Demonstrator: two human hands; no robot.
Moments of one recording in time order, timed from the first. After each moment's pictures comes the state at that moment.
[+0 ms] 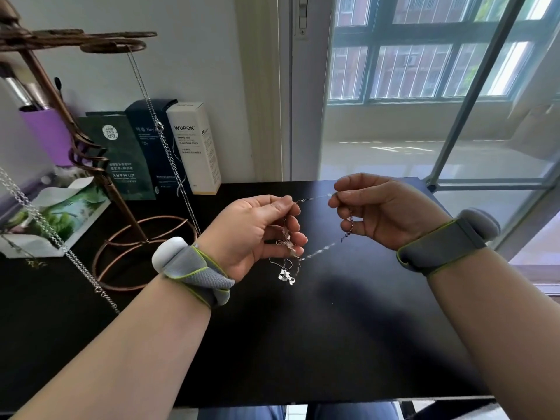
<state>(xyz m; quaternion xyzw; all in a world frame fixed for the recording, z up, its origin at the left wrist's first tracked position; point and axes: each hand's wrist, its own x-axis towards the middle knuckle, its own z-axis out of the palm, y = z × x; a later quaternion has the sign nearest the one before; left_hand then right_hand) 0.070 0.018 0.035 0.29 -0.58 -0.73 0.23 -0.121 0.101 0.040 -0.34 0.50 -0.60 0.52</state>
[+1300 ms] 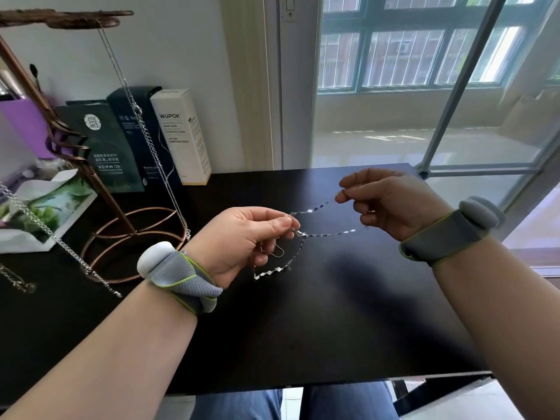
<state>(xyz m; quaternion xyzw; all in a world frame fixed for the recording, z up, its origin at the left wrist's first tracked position) 0.077 0.027 0.016 0.33 -0.63 -0.68 0.19 -0.131 0.115 0.028 -0.31 0.62 -0.59 0.42</state>
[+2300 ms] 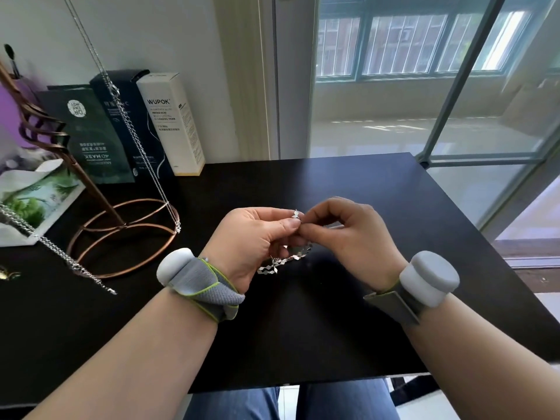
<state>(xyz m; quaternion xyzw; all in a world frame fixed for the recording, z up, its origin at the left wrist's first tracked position) 0.058 0.041 -0.002 0.34 -0.56 -0.71 0.25 -0.072 0.124 -0.014 -0.48 0.69 -0.51 0.18</state>
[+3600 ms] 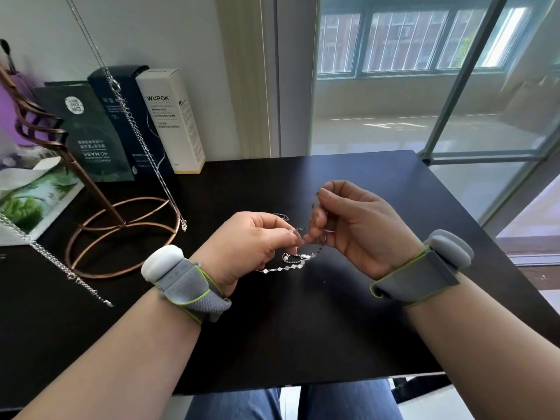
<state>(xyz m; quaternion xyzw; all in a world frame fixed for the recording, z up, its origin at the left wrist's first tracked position) 0.071 0.033 -0.003 0.35 -0.69 -0.61 0.17 -0.077 0.111 -0.007 -0.31 0.45 -0.68 0.50</state>
